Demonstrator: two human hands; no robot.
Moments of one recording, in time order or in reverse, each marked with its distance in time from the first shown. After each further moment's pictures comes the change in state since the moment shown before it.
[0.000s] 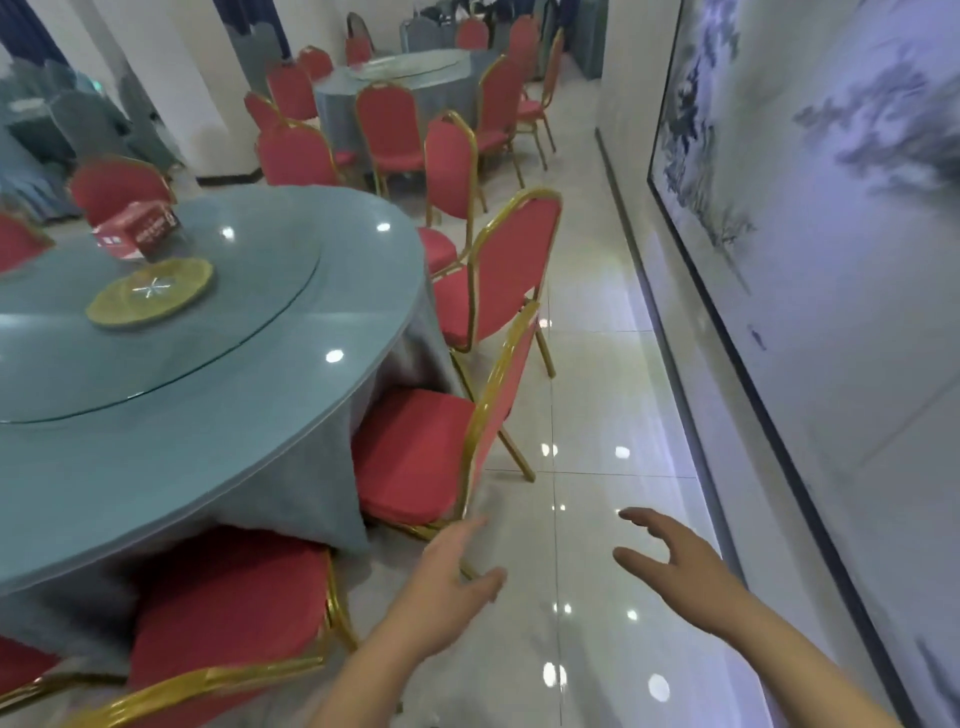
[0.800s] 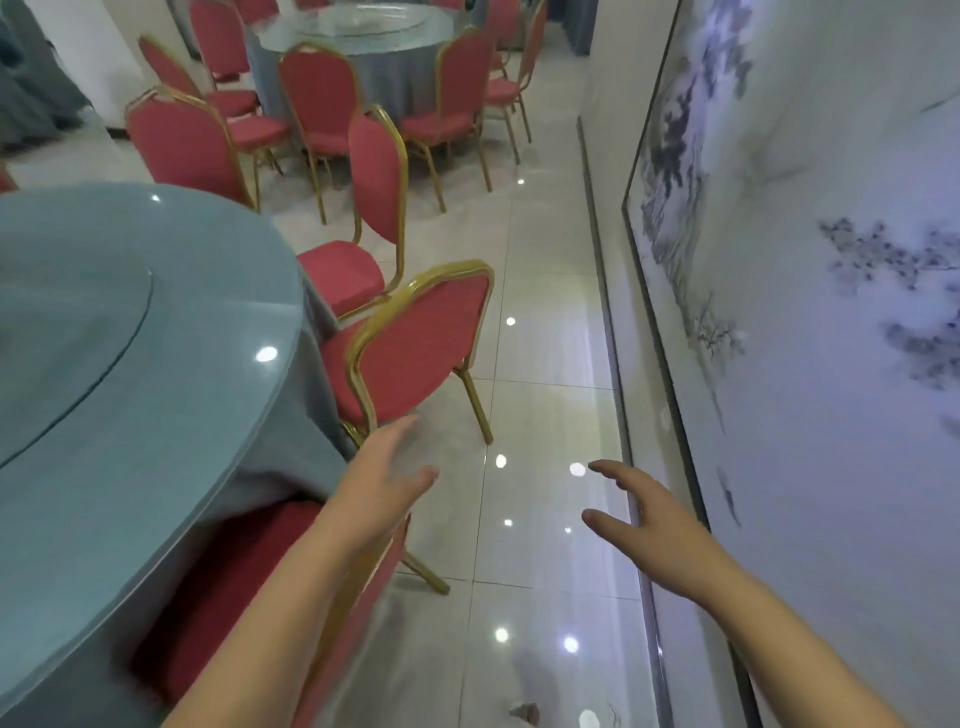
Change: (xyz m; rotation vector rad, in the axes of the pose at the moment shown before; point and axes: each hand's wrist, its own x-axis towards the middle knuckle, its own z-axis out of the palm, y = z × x) left_hand 0.497 0.206 -0.074 -0.030 0.227 0.056; right_hand 0.416 -0.060 -0.292 -0.105 -0.012 -0.083
